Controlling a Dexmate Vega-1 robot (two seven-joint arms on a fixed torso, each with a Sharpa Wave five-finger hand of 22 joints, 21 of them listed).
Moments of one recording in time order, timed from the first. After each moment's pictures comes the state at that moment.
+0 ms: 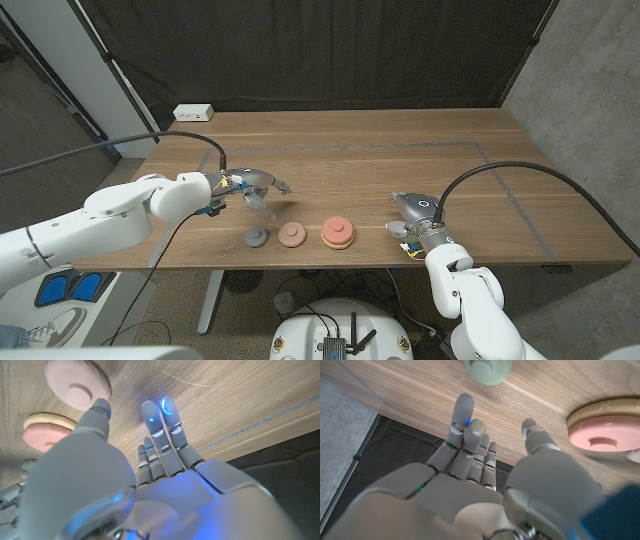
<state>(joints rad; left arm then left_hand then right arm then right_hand) 1.06 1.31 0.39 -2.19 0.32 0.15 -0.26 0.95 -0.06 0.32 -0.15 0.29 0.31 0.01 0.19 0.21 0.39 -0.11 0.18 0.38 0.94 -0.14 1.40 0.43 0.62 -0.06 1.54 0.21 -1.42 -0.66 -0.59 -2.36 -1.35 -0.76 0.27 0.86 -0.03 0.48 -0.16 0.31 0.41 -0.04 0.27 0.26 0.47 -0.09 0.23 0.59 1.02 -0.16 1.41 1.21 0.91 -0.12 1.51 0.20</state>
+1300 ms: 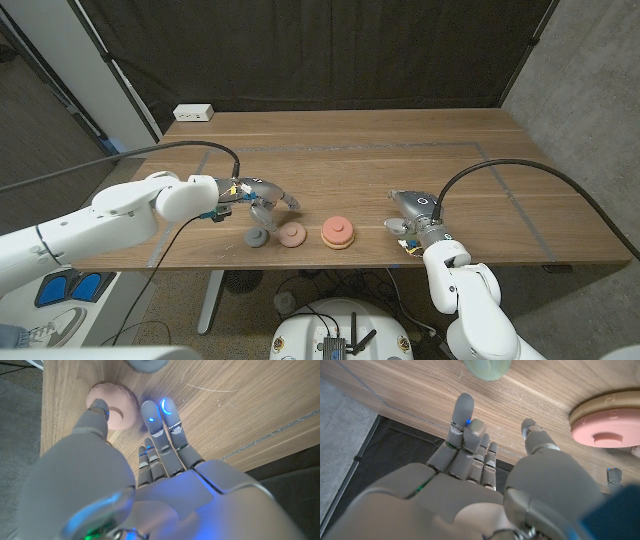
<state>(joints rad) 1.02 1.29 0.43 -2.19 0.38 0.05 -0.40 0.94 -0.06 0.30 -0.16 0.28 0.30 0.01 0.20 0.20 0.37 -0.11 0.19 0.37 0.93 -0.13 1.41 0.43 0.61 -0.05 1.53 0.21 -1.41 -0.64 -0.59 -2.35 -1.37 -0.75 0.30 0.86 -0.03 0.49 -0.16 0.31 0.41 -0.04 0.27 0.26 0.48 -0.10 0.22 0.60 1.02 -0.16 1.41 1.21 0.91 -0.12 1.51 0.19</state>
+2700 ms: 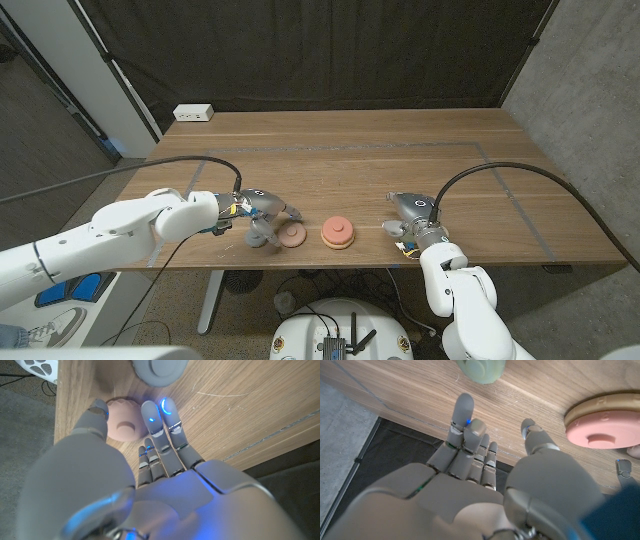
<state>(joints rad) 1.12 1.29 0.41 -2.20 0.48 0.02 -0.30 0.94 -0.06 0.29 -0.16 0.28 0.30 0.01 0.20 0.20 0.37 -0.11 0.20 0.36 0.93 -0.13 1.41 0.42 0.61 -0.05 1.53 0.20 -1.42 -0.60 -0.59 -2.35 -1.41 -0.75 0.32 0.86 -0.03 0.50 -0.16 0.32 0.42 -0.04 0.27 0.26 0.48 -0.10 0.22 0.61 1.02 -0.16 1.41 1.21 0.91 -0.12 1.51 0.19</state>
